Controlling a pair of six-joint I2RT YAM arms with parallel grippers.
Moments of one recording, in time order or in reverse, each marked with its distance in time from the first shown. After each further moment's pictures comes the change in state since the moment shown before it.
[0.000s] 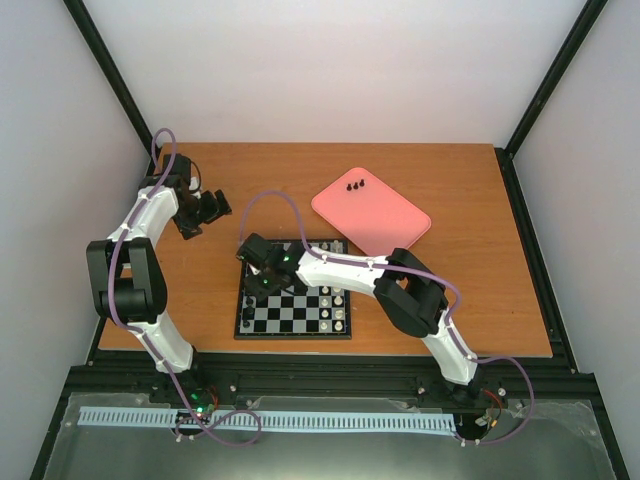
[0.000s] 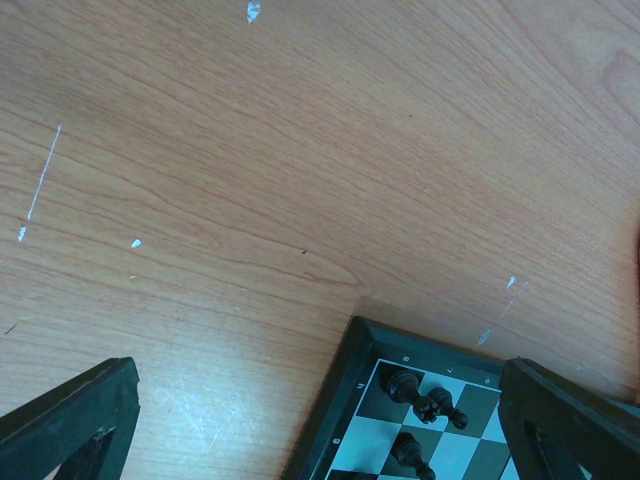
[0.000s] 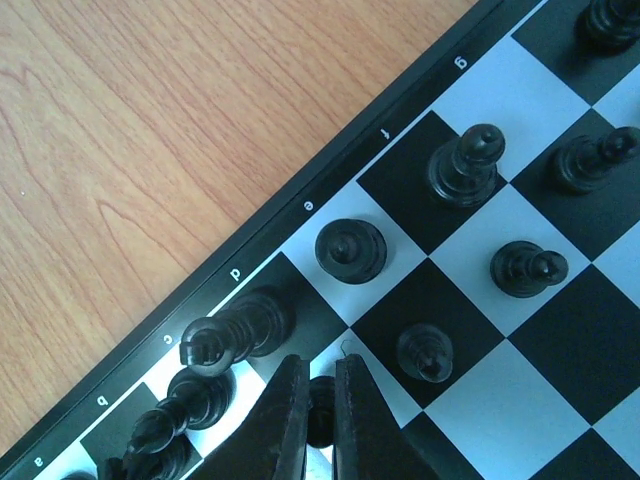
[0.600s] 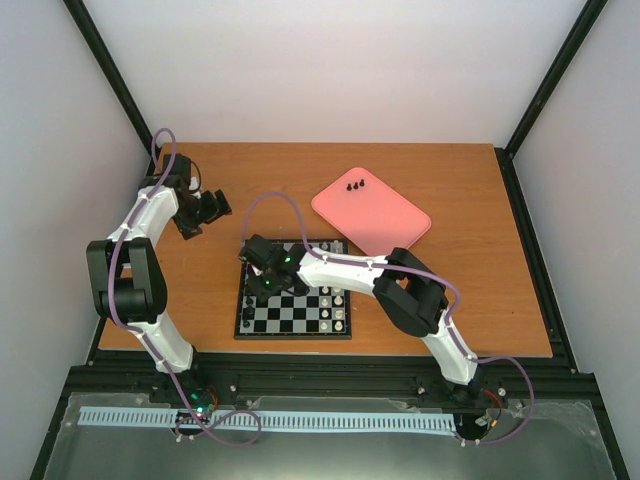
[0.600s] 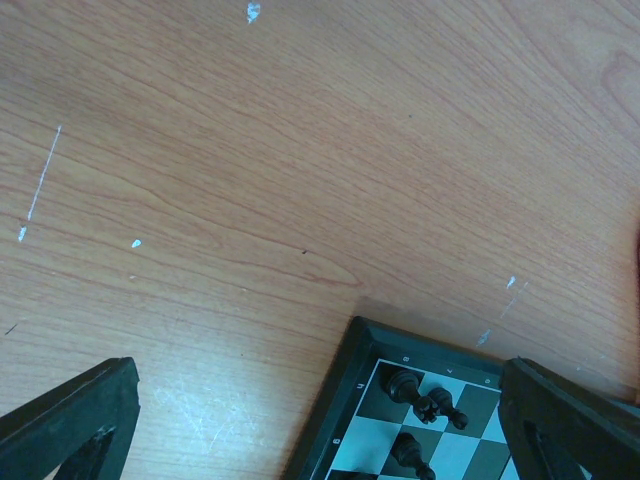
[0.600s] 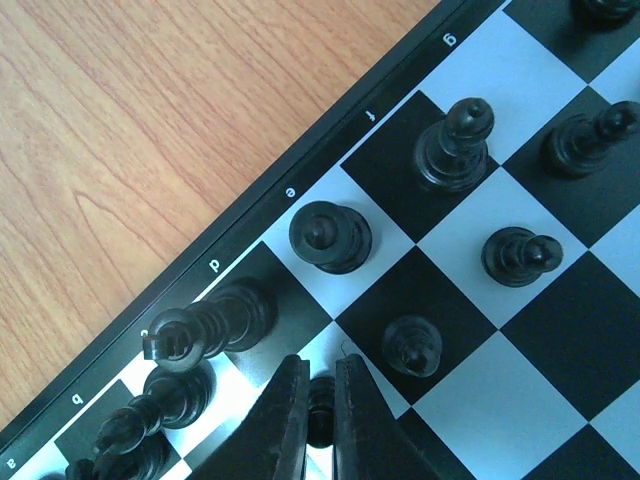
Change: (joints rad) left arm 0.000 0.000 0.000 0.000 0.000 0.000; right arm -0.006 0.000 -0.028 0.018 -0.001 0.000
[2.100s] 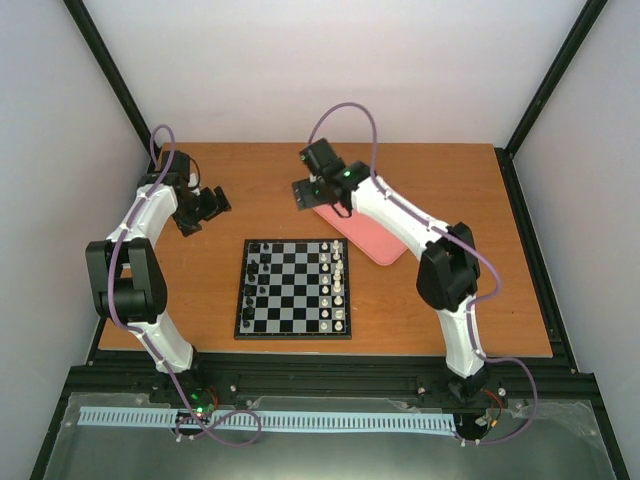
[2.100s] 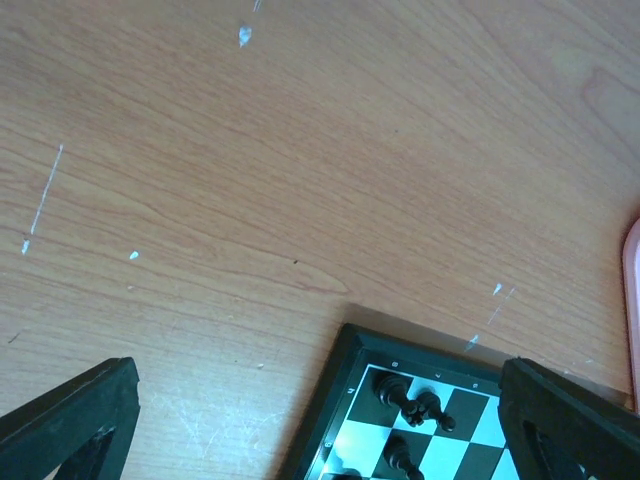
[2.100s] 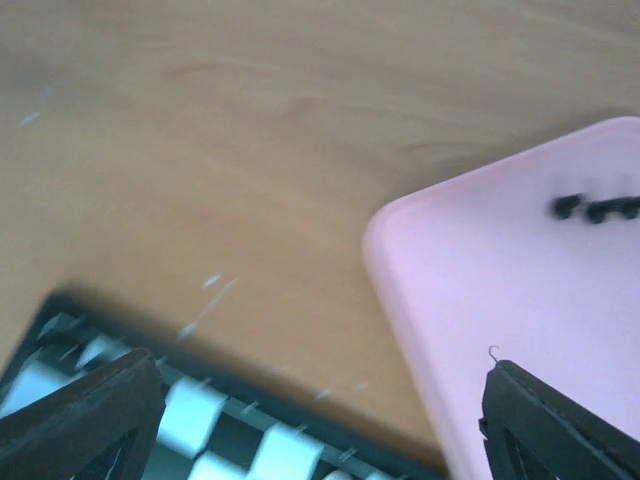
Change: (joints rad) left arm 0.000 0.000 0.018 -0.007 -0.001 0.000; right arm -0.348 -0.115 0.276 -0.248 0.139 -0.037
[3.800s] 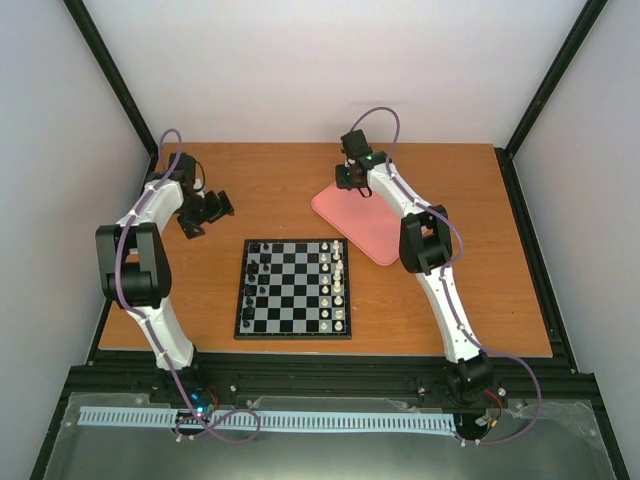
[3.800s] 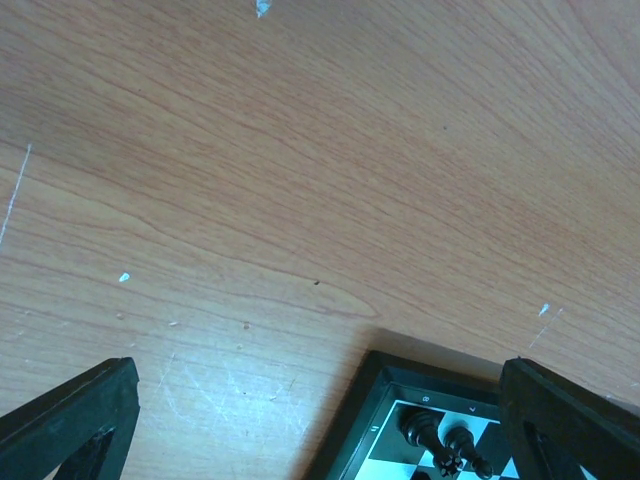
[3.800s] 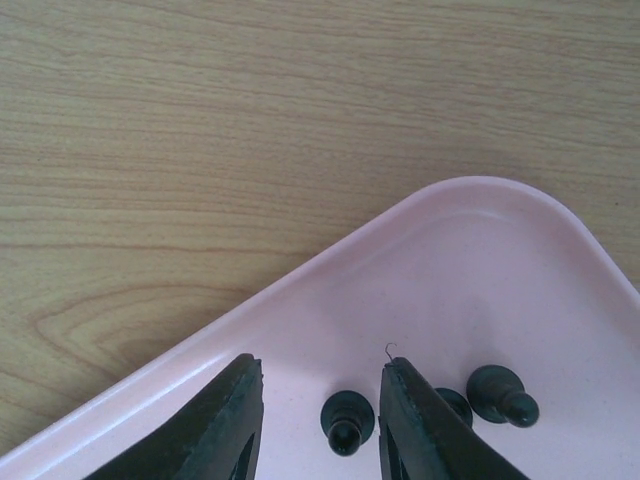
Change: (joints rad) left arm 0.000 0.120 0.056 -0.016 0.001 0.000; right arm -0.342 0.605 0.537 0.008 -0.109 -0.047
